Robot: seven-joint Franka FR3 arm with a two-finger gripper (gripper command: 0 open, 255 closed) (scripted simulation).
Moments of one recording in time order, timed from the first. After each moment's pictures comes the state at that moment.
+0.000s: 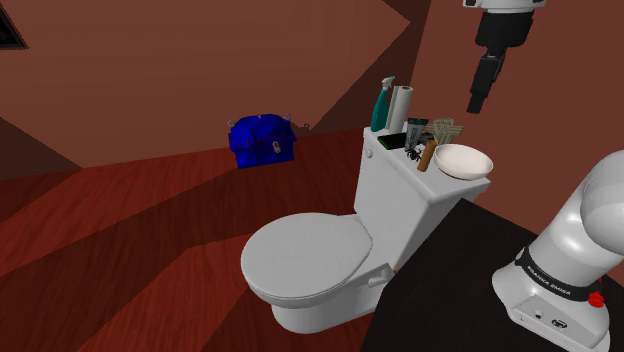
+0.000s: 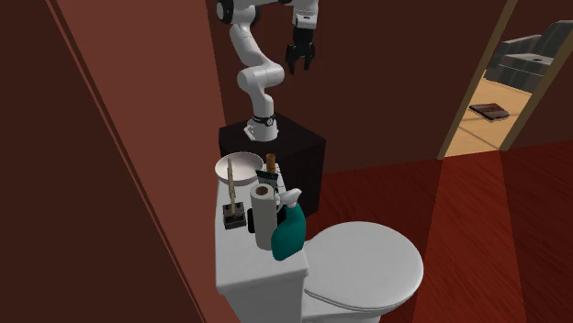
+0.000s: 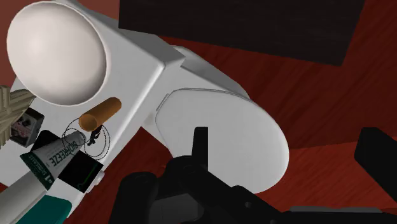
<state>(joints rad) 0.00 -0.83 0.06 -2.41 0.00 1.50 -0.14</state>
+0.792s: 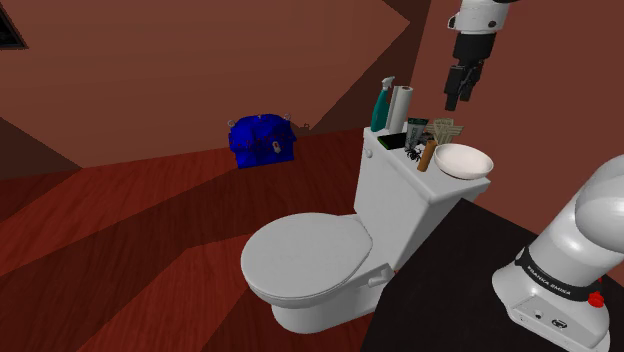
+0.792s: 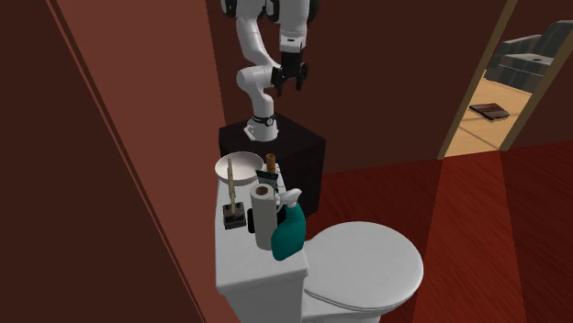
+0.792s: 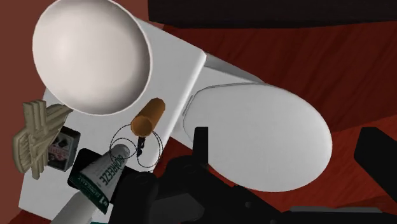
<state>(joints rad) -0.11 -0.59 -0.10 -2.37 -0.08 1.69 -0.19</state>
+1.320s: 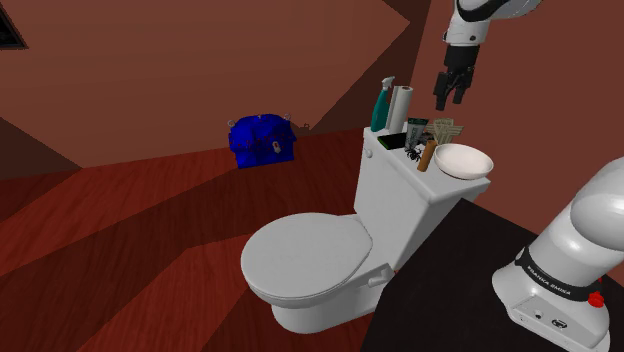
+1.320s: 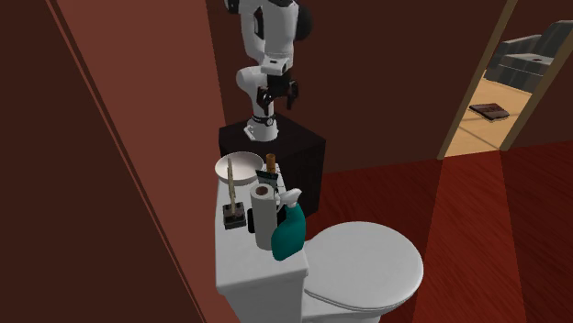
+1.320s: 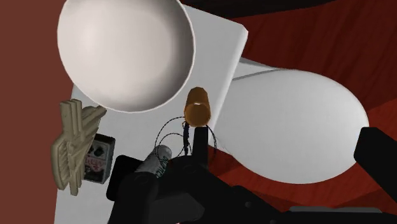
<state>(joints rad) -0.18 -0.34 -0.22 -2.26 -0.08 1.81 -0.23</state>
